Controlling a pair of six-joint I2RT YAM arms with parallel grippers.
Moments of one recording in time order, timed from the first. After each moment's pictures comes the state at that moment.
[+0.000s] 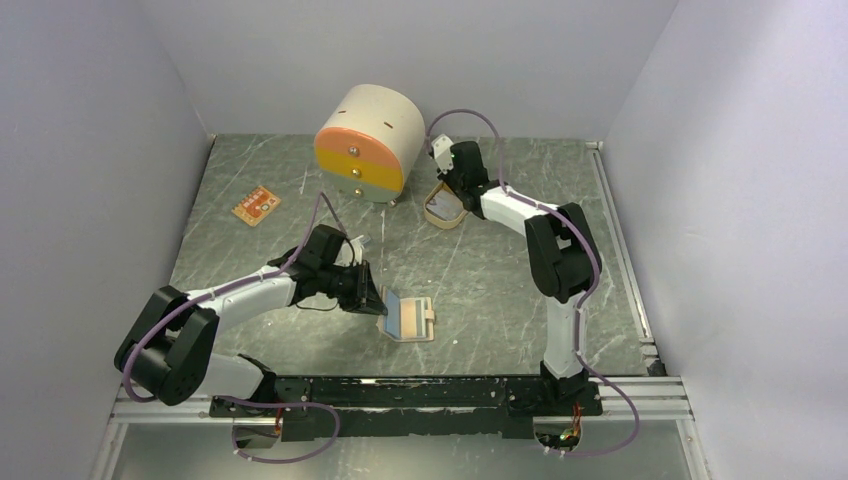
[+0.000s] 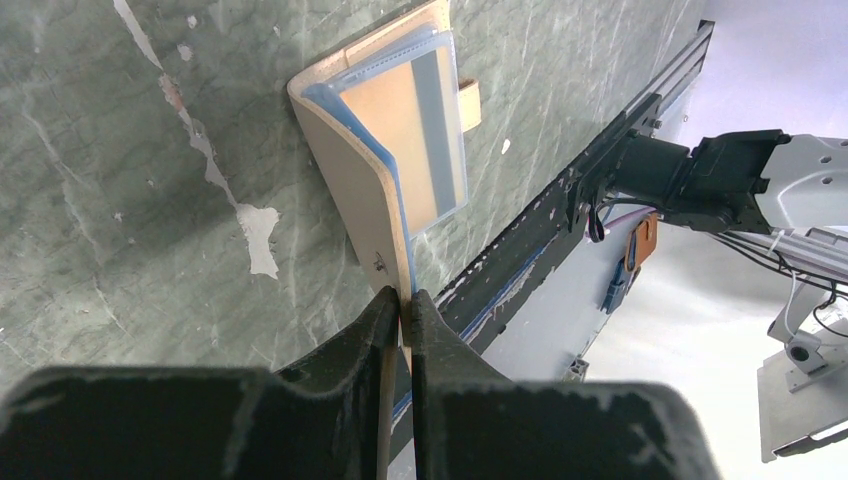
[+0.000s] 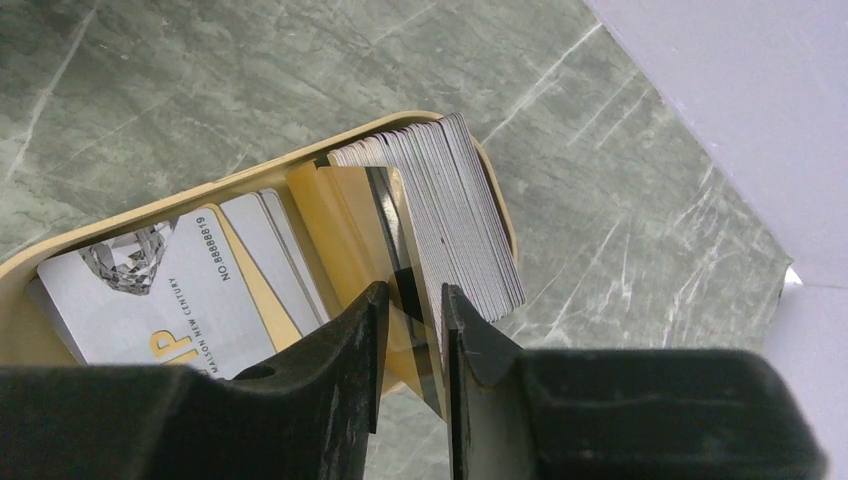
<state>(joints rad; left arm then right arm) -0.55 1.36 0.61 -0.18 0.64 -0.67 0.42 2.06 1.43 0.03 0.23 -0.49</state>
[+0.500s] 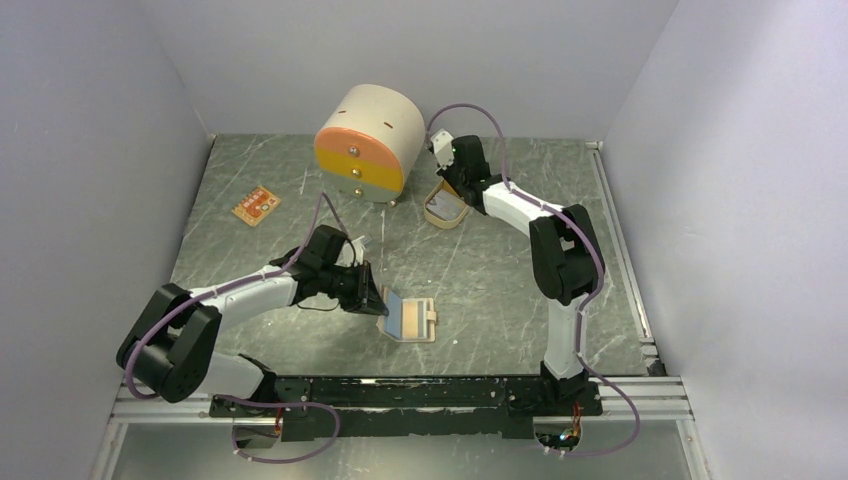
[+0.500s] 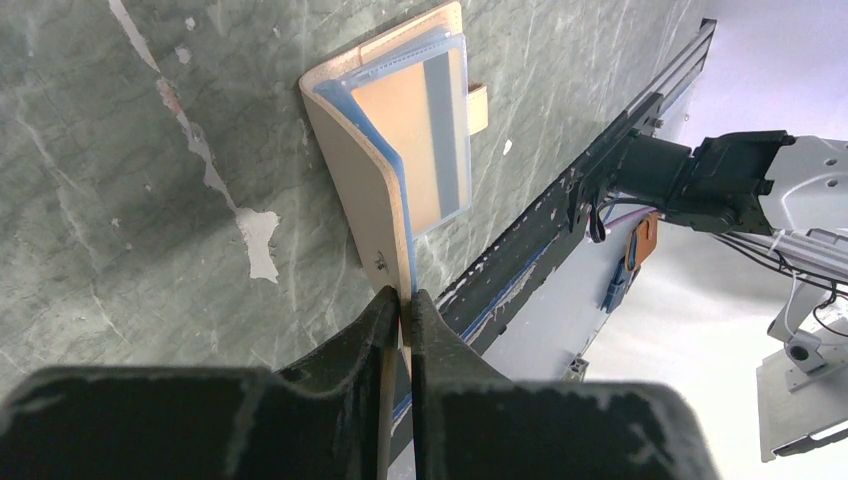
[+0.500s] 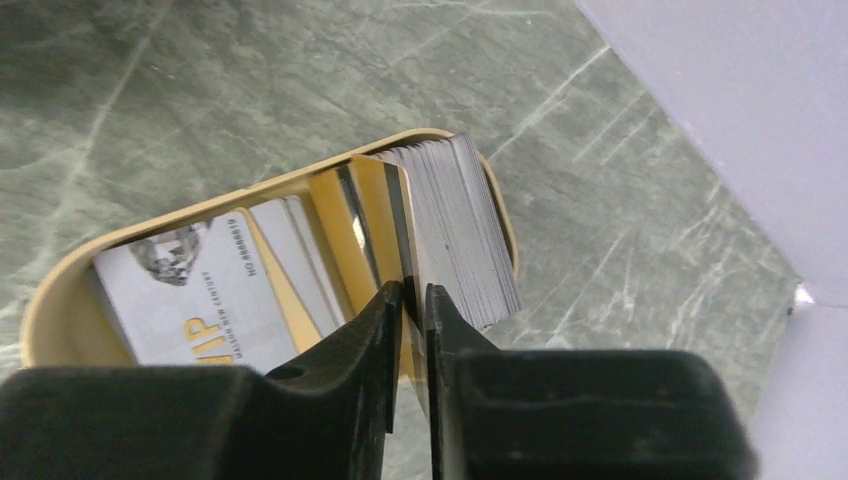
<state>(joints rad) -0.55 1.38 0.61 -0.17 0.64 -0.67 0.41 2.03 1.45 -0.02 0.18 -0.49</state>
